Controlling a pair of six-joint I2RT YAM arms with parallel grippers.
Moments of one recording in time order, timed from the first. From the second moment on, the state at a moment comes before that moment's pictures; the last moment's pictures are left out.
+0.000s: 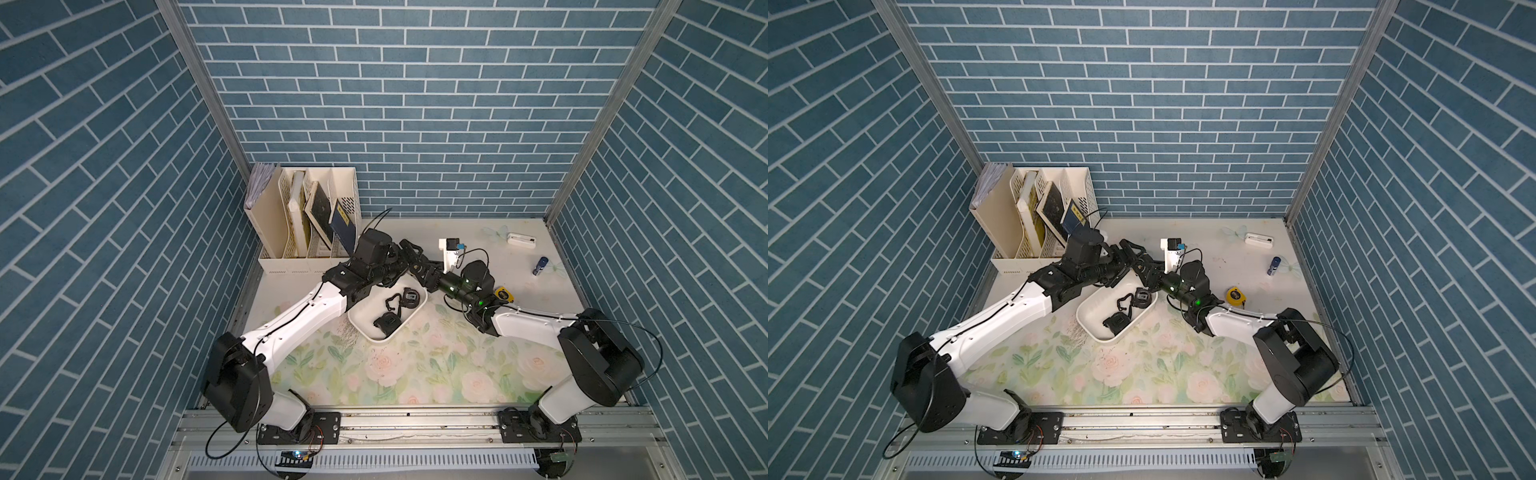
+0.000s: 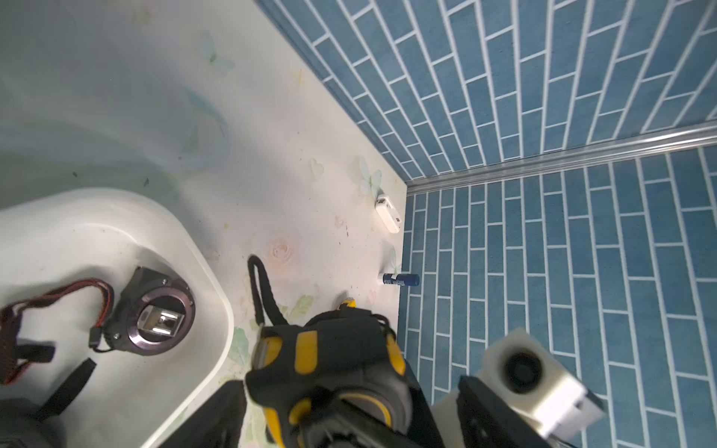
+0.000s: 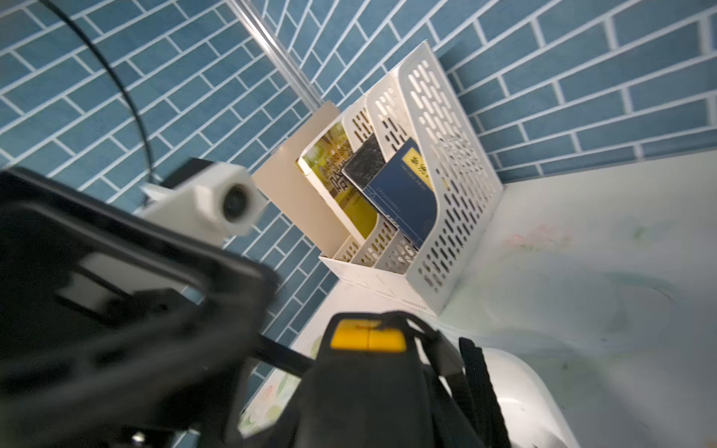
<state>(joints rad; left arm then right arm) -0.63 1.42 1.20 -0.24 0.11 -1.17 0.68 1.55 0.74 0.76 -0.27 0.65</state>
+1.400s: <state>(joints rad) -0.64 1.60 1.22 -0.43 -0.18 -0.88 0.21 1.42 0.40 0.32 -0.25 0.92</state>
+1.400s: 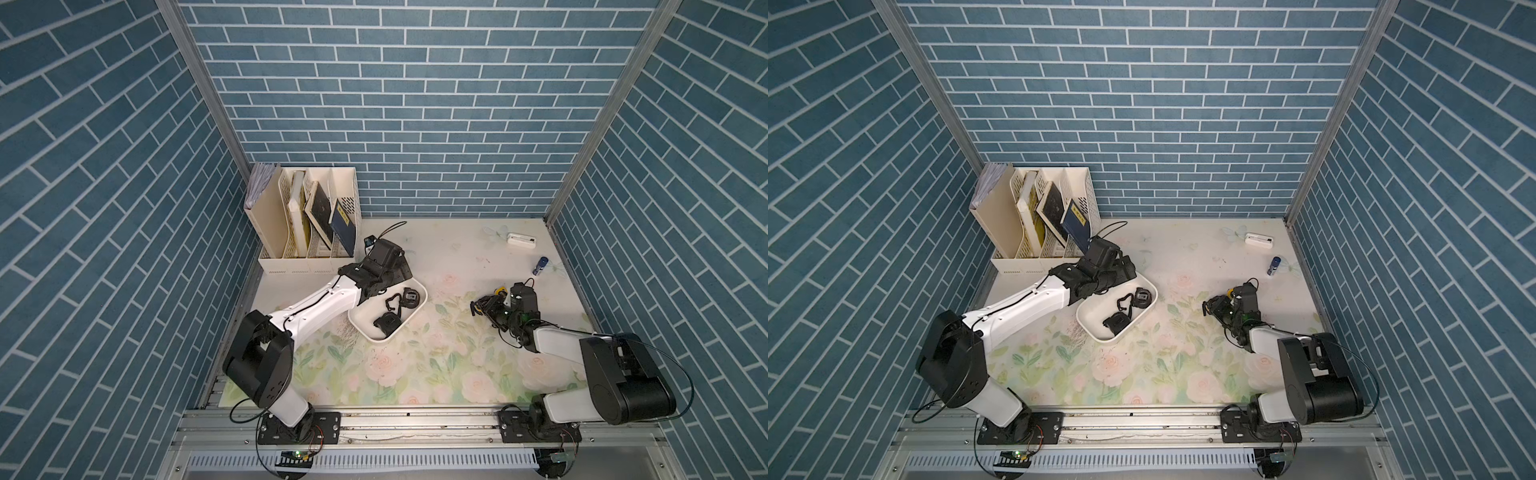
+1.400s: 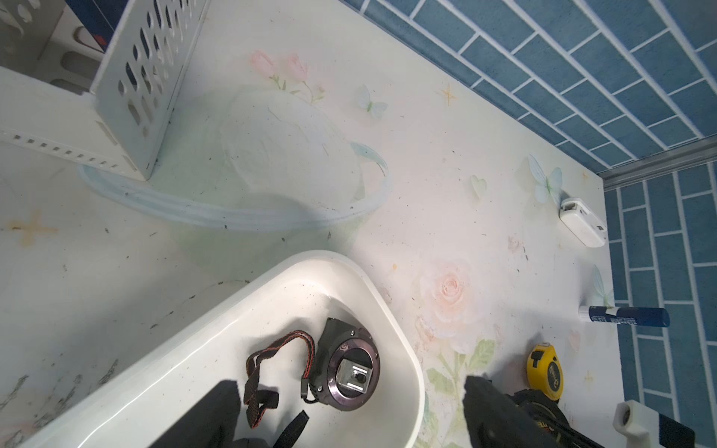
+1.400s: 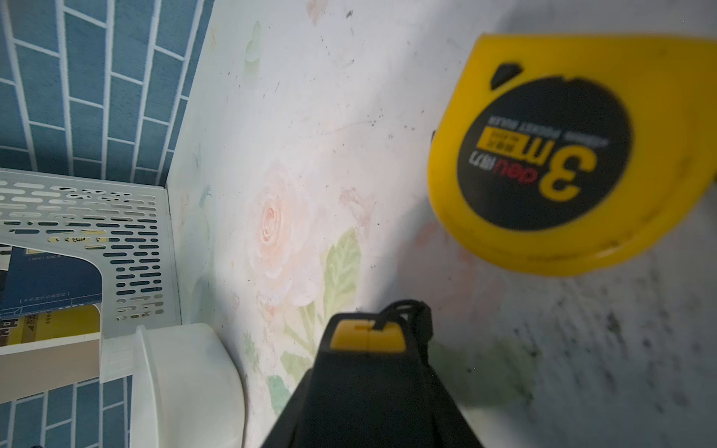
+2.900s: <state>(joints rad) -0.67 1.76 1.26 -0.49 -0.17 -0.82 0.21 1.00 0.46 -0.08 0.00 0.79</state>
